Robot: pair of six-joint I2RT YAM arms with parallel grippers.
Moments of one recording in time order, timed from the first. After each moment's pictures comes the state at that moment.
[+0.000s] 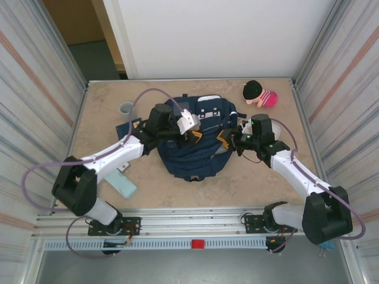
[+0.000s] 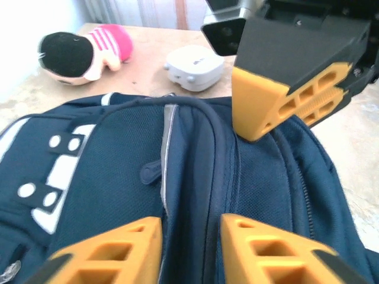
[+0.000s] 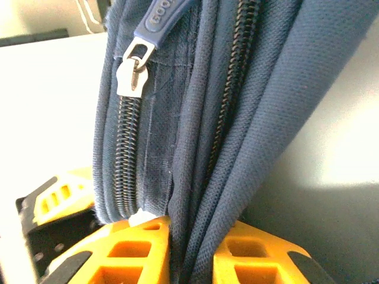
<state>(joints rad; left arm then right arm) -0.65 1.49 1.06 -0.07 0.48 0.36 0.30 1.18 0.73 -0.15 -0.64 1.29</state>
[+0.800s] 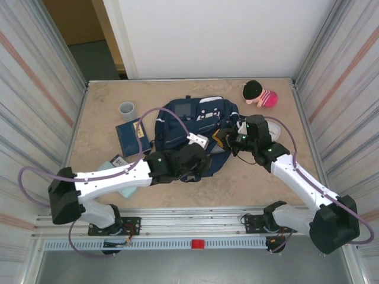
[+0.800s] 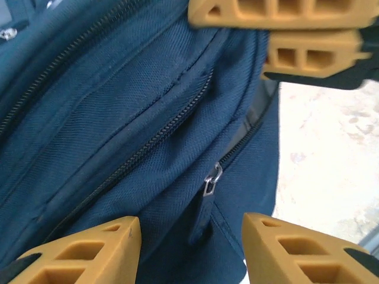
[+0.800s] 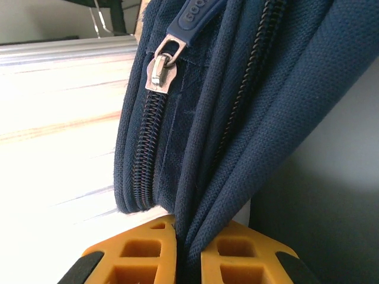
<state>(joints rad) -1.17 1.43 1.12 -0.48 -0.37 -0.55 0.44 1.10 0.77 -0.18 -0.49 1.35</state>
